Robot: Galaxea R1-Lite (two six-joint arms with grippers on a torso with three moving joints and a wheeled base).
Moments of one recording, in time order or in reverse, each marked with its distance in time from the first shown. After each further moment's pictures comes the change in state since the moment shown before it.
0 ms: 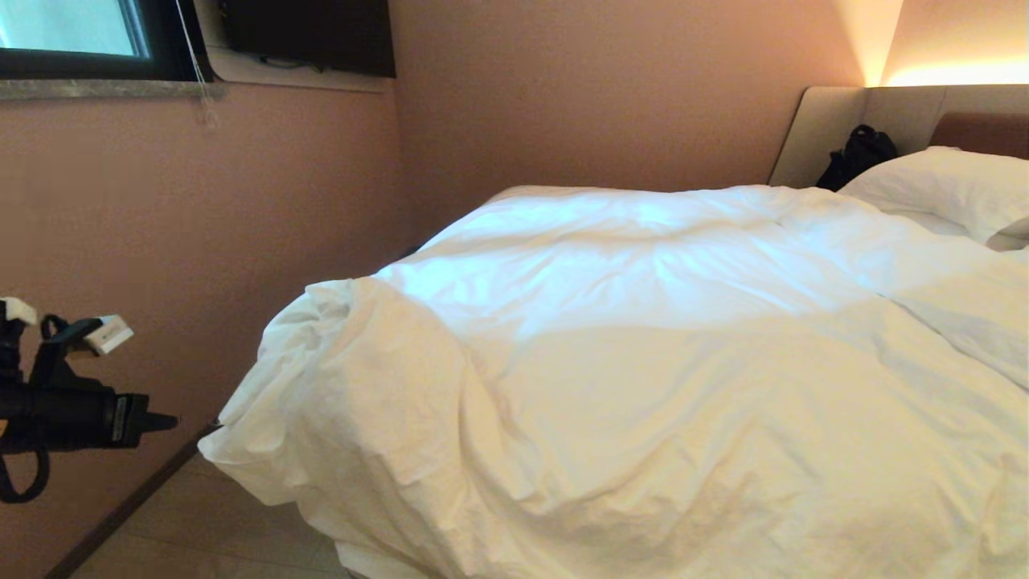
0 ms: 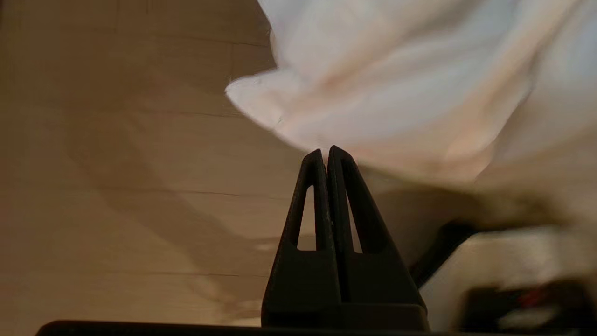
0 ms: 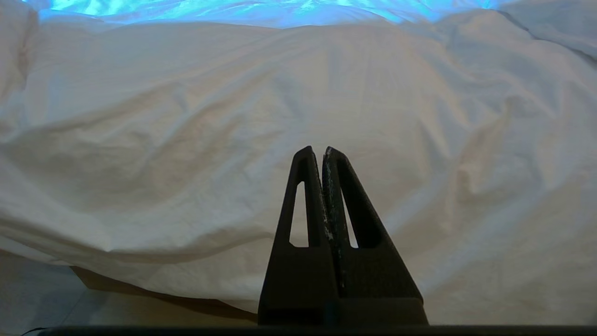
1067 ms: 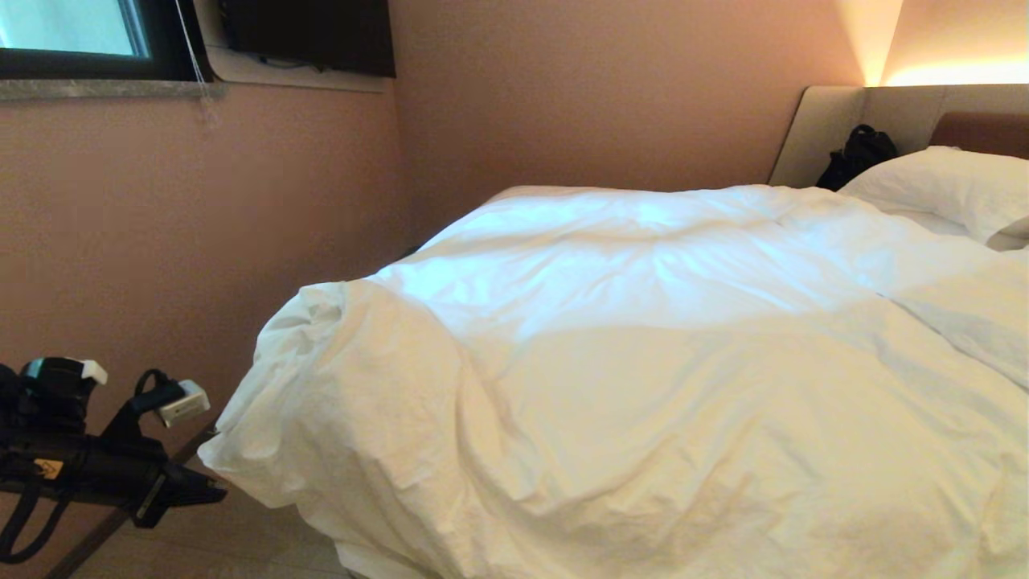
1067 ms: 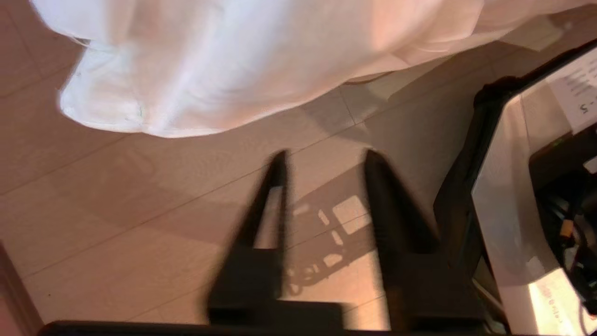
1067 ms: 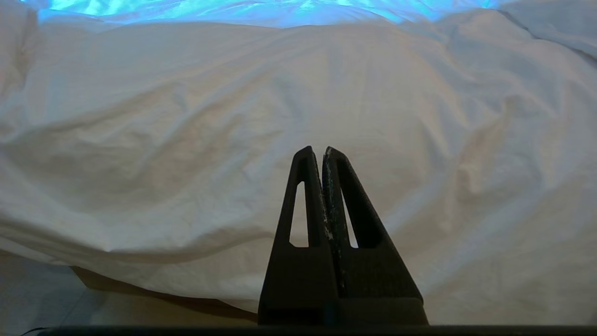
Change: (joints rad) left arm -0.052 0.155 0.056 0.095 -0.042 0.537; right arm 0.000 0.000 0.000 0.000 0.000 0.000
